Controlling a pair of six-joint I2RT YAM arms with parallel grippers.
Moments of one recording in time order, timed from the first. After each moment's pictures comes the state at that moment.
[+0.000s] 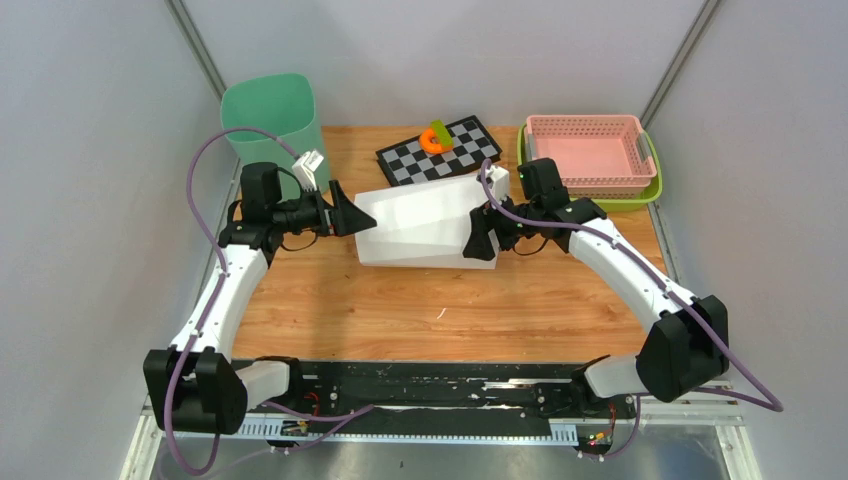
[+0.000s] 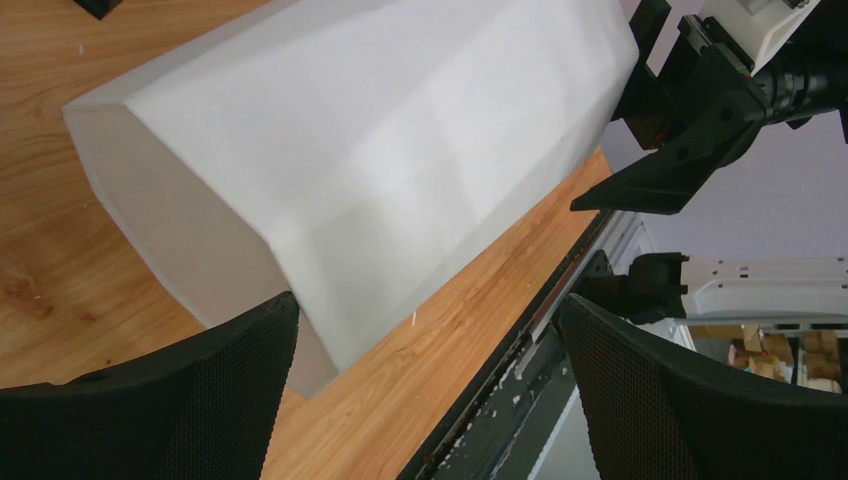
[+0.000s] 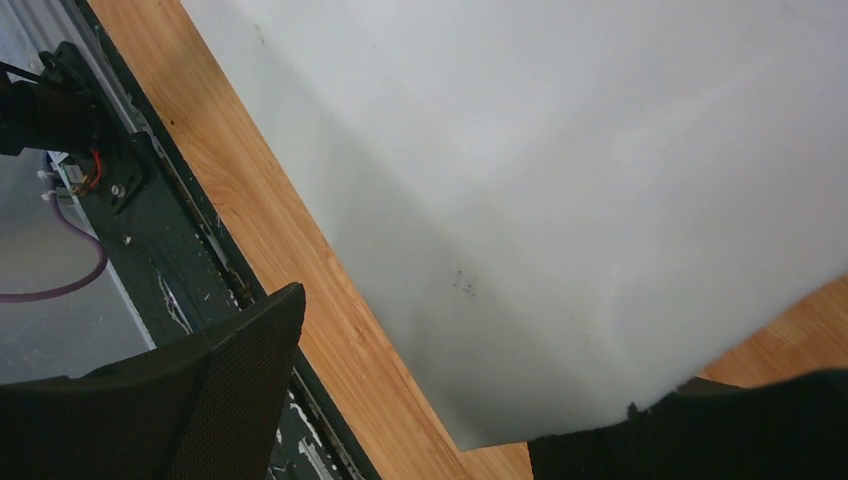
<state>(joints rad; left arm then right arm) -0.04 1.17 0.95 -0.33 0.92 -0.35 0.45 1.36 1.14 -0.58 -0.59 -0.08</state>
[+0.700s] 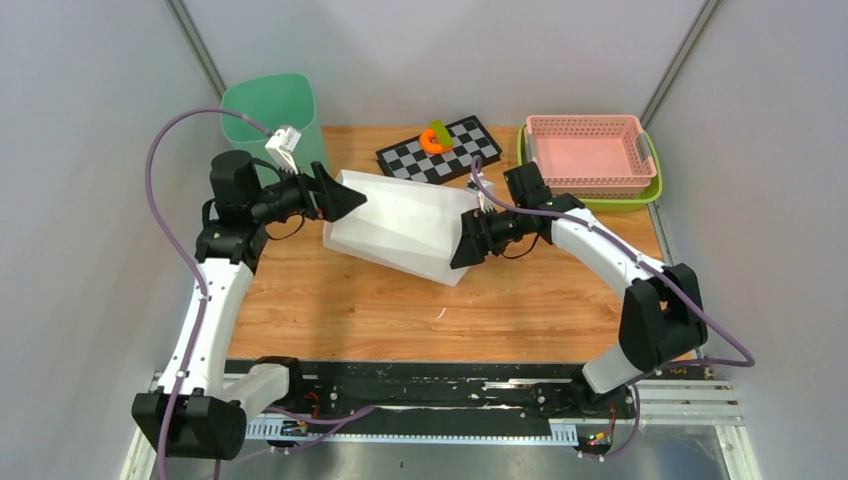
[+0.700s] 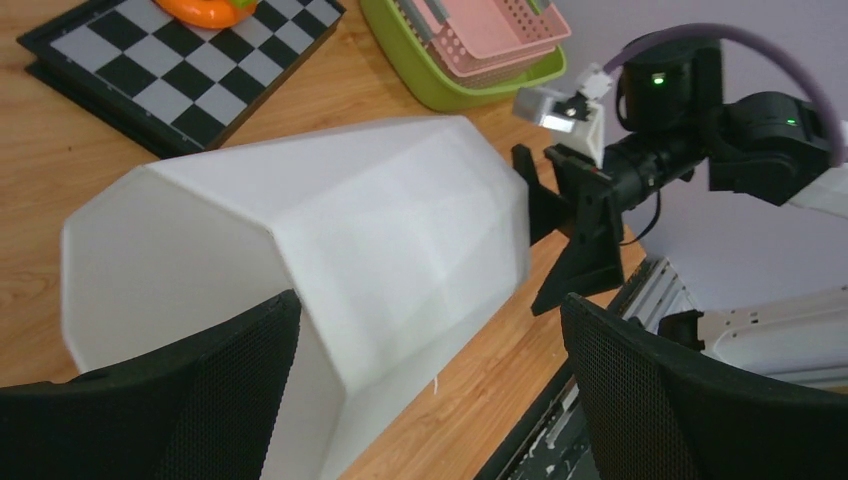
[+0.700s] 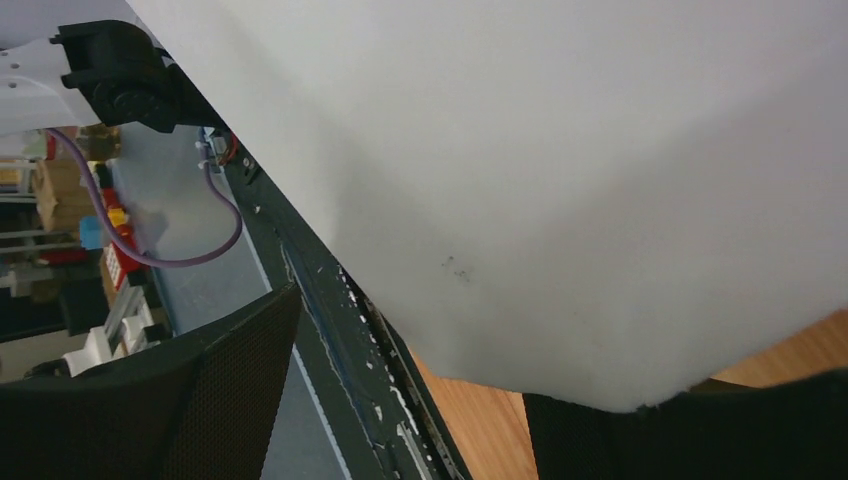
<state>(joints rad) -0.03 1.05 1.06 -0.32 0.81 -0.36 0.44 1.50 1.15 -0.58 -0.82 0.04</state>
